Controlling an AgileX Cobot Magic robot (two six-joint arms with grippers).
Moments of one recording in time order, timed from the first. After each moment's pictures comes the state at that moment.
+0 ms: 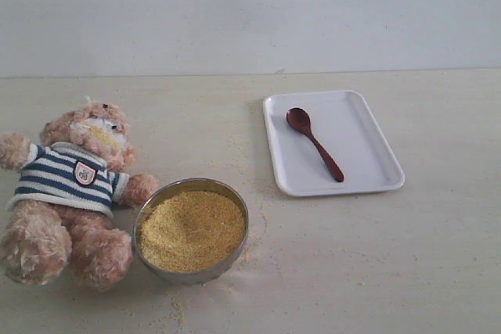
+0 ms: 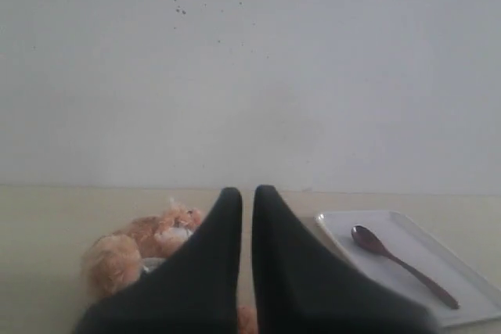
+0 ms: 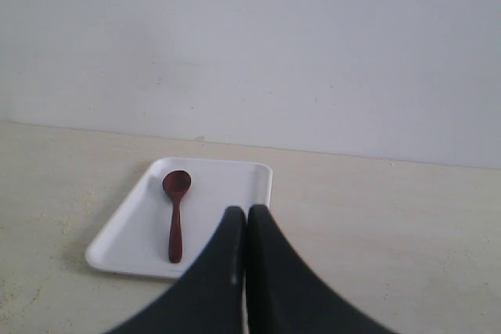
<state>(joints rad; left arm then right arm) 0.10 0.04 -0.13 -1.27 0.35 1.07 0.25 0.01 0.00 -0.01 0.11 0.00</state>
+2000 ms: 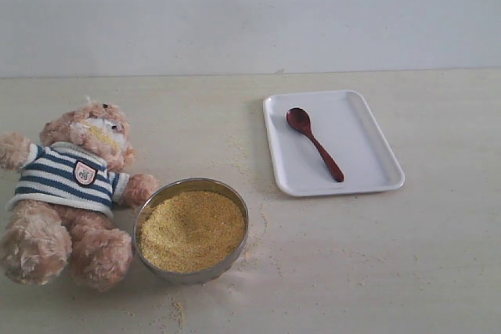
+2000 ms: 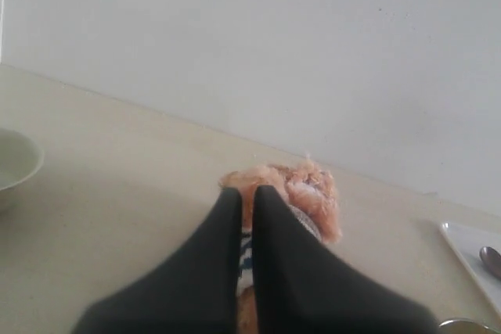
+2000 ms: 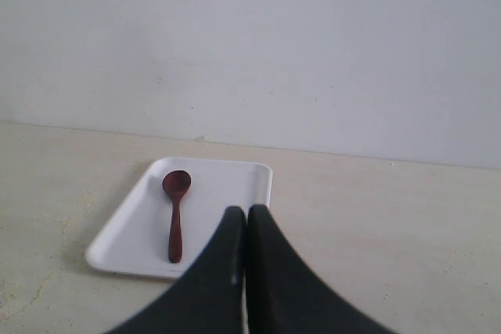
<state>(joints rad) 0.10 0.00 0.00 -0.28 0.15 -0.02 0.25 0.01 0.00 -0.01 0.11 0.00</state>
